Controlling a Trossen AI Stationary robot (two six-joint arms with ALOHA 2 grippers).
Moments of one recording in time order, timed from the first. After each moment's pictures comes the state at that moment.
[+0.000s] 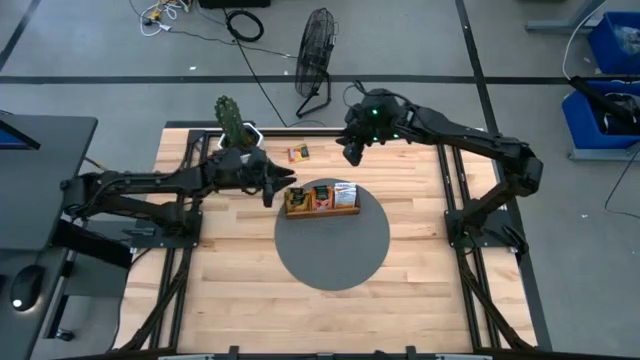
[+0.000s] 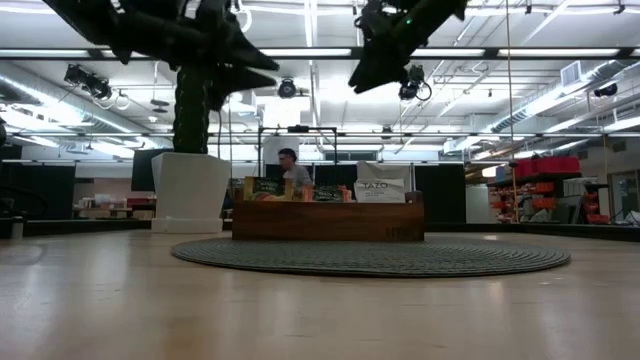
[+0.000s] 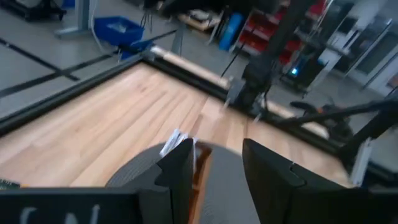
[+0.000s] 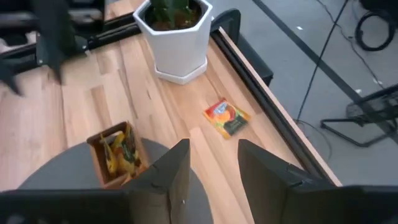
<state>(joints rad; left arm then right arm) 0.28 1.10 0.60 0.32 0.08 -0.36 -0.45 1.55 1.45 -0.58 -0.09 0.01</state>
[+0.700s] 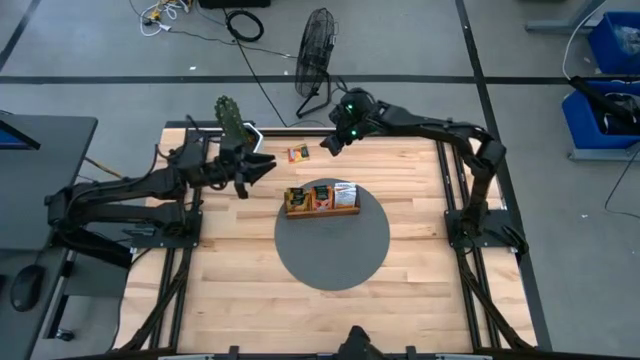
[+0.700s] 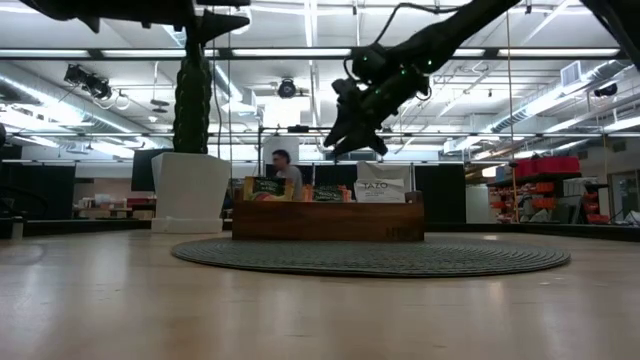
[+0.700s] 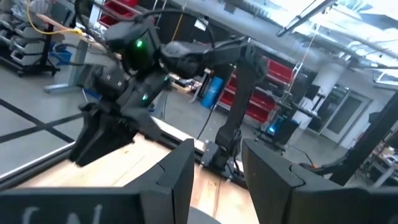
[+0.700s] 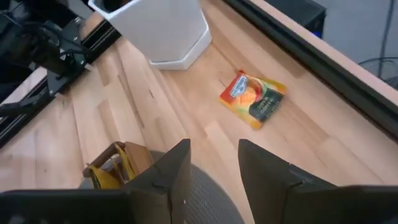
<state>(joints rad) 0.28 0.83 0.60 0.32 0.04 -0.44 -0.59 1.86 1.45 -0.36 -0.40 0.25</state>
